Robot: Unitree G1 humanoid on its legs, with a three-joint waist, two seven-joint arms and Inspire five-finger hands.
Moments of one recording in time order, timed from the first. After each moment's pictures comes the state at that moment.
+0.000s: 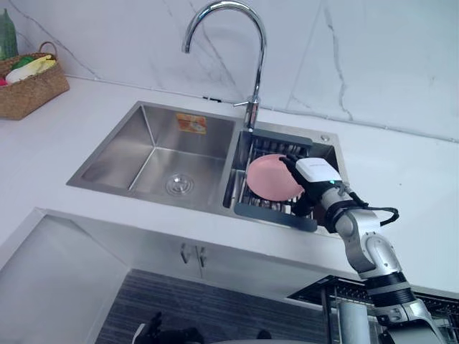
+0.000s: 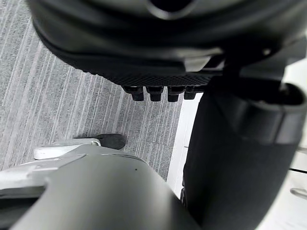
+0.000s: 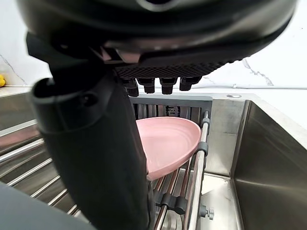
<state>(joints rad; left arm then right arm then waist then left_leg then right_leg) 0.18 0.15 0.19 1.03 0.09 -0.11 -0.08 -0.27 -0.44 0.11 0.05 -1.03 0.02 0.33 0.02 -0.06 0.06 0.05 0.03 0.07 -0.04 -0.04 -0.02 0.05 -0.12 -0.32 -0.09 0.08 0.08</state>
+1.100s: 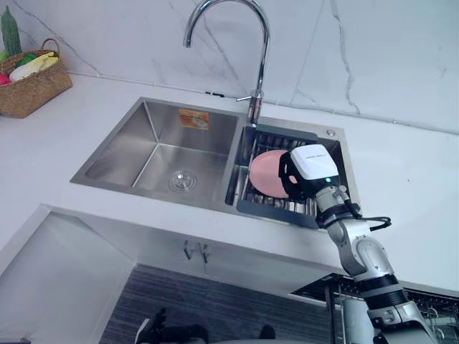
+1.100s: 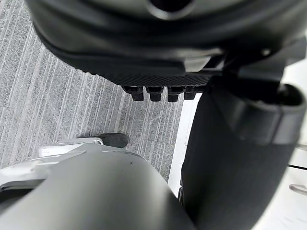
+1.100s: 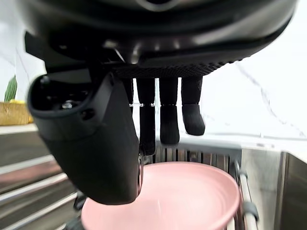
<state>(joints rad) 0.19 0.16 0.12 0.96 0.05 -0.06 -0.09 -0.26 -0.40 0.13 0.10 -1.14 -0.05 -0.10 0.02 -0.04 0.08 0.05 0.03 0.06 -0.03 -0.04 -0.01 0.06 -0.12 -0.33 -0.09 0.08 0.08</state>
